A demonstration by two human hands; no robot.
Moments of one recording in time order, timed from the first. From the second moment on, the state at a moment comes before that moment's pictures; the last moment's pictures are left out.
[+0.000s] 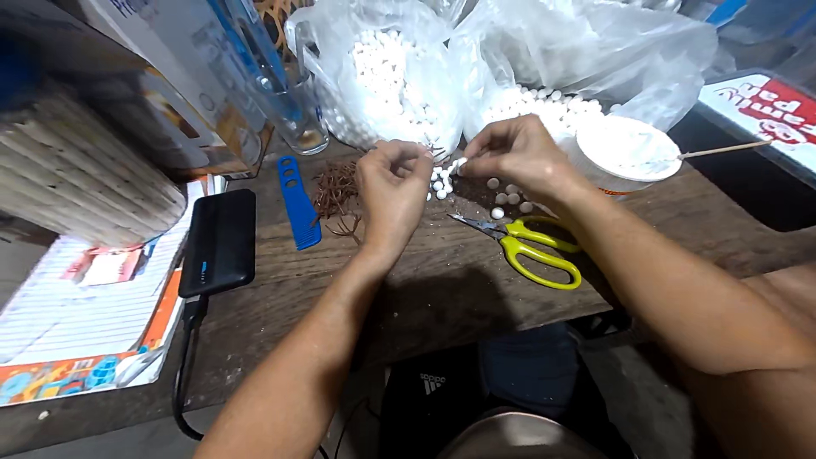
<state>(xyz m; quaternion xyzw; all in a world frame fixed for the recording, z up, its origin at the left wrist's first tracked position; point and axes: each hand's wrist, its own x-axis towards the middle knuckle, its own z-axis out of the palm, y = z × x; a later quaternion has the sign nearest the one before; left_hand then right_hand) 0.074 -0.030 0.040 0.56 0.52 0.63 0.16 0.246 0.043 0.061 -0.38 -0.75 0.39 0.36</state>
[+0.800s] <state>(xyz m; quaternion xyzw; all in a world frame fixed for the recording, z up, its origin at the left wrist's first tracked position) 0.079 -0.036 0.033 0.65 0.50 0.57 -0.06 0.251 0.038 0.065 -0.28 -0.62 0.61 0.41</state>
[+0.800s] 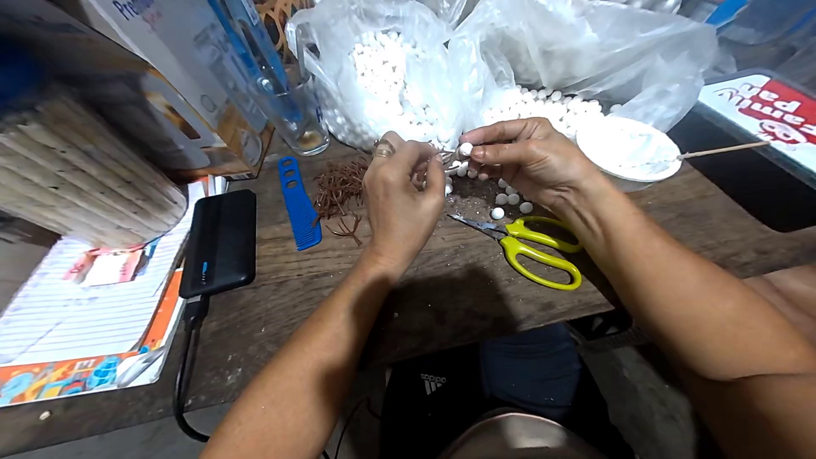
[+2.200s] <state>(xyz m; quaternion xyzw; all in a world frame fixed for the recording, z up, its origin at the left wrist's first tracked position) 0.083 -0.037 0.031 0.63 0.49 0.60 -0.04 0.239 0.025 0.059 -0.28 -0.66 0.51 0.48</state>
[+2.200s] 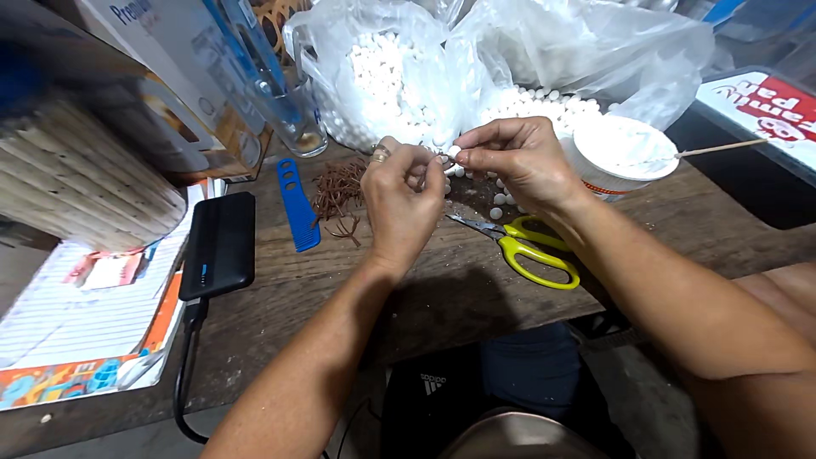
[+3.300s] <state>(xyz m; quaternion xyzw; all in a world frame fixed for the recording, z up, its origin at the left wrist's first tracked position) 0.083 -0.040 0.047 0.44 0.43 0.65 0.45 0.276 -0.005 0.054 -0.29 -0.76 0.34 0.46</state>
